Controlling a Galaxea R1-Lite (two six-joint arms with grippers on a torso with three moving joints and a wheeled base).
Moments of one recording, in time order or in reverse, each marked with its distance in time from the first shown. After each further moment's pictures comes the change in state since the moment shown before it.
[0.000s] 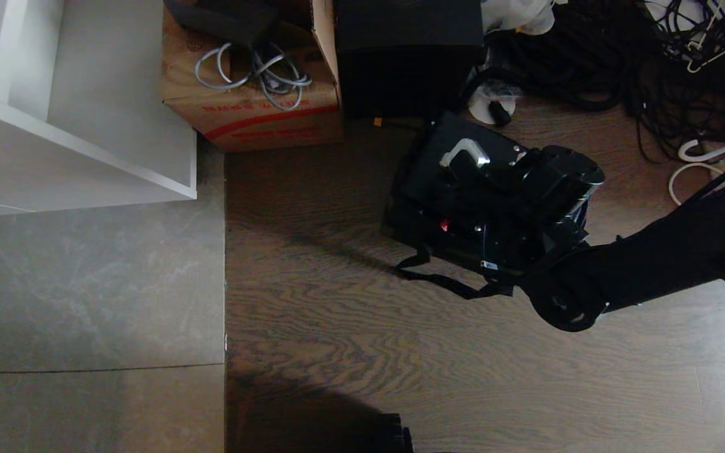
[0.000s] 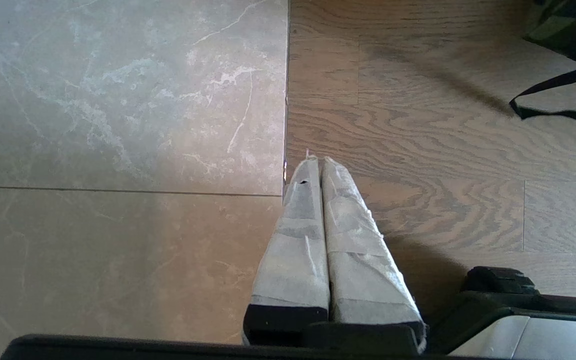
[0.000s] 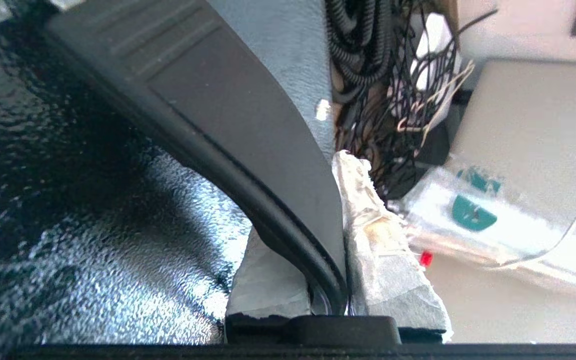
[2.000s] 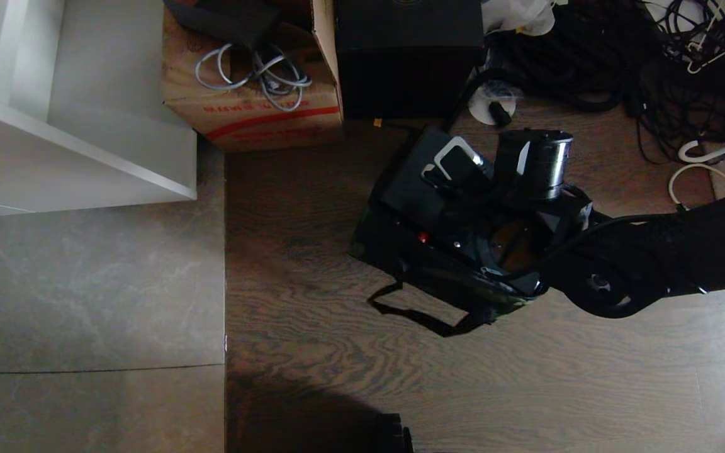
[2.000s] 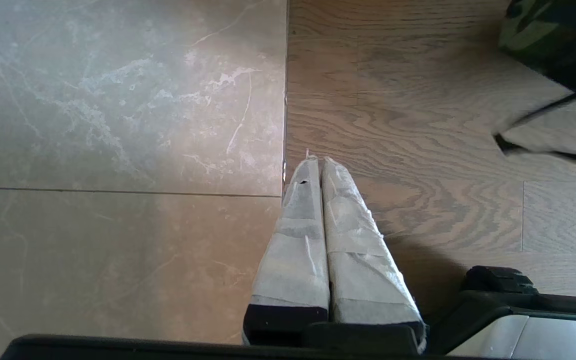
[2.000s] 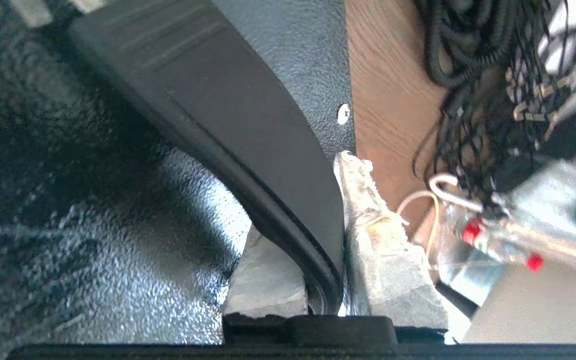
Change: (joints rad) left arm 0.000 0.000 0.000 0.000 0.000 0.000; right arm 0.092 -0.147 -0.060 0.642 0.005 0.483
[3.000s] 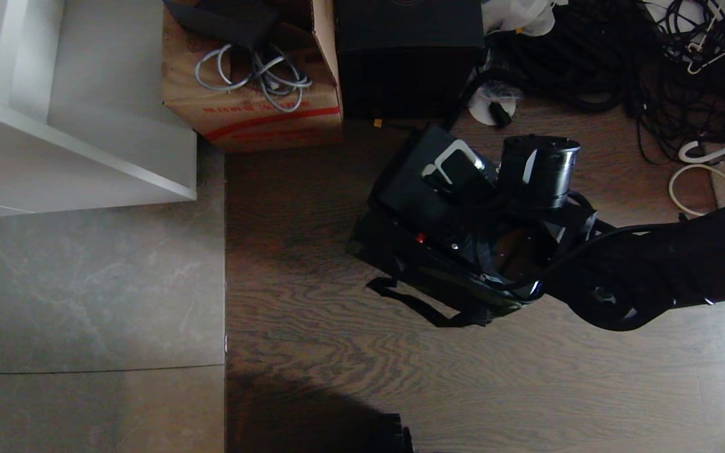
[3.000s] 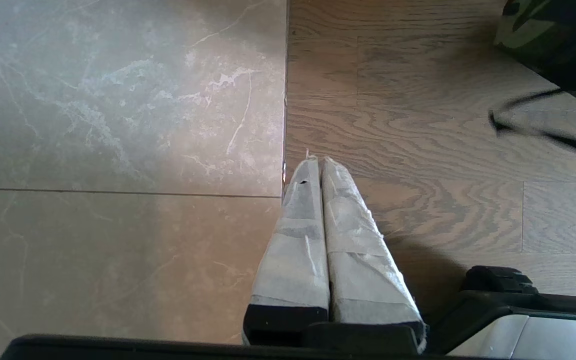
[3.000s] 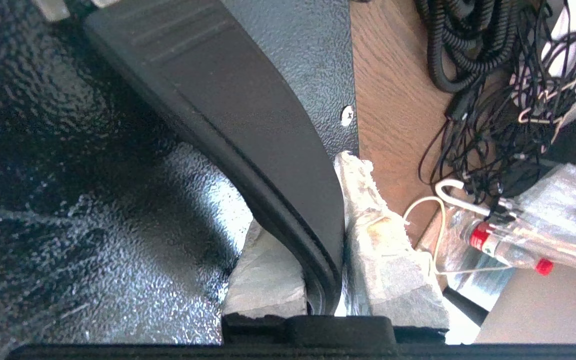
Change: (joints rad) left arm 0.000 0.000 0.000 0.000 0.000 0.001; right arm 0.012 -0.008 0.051 -0.066 0.004 0.000
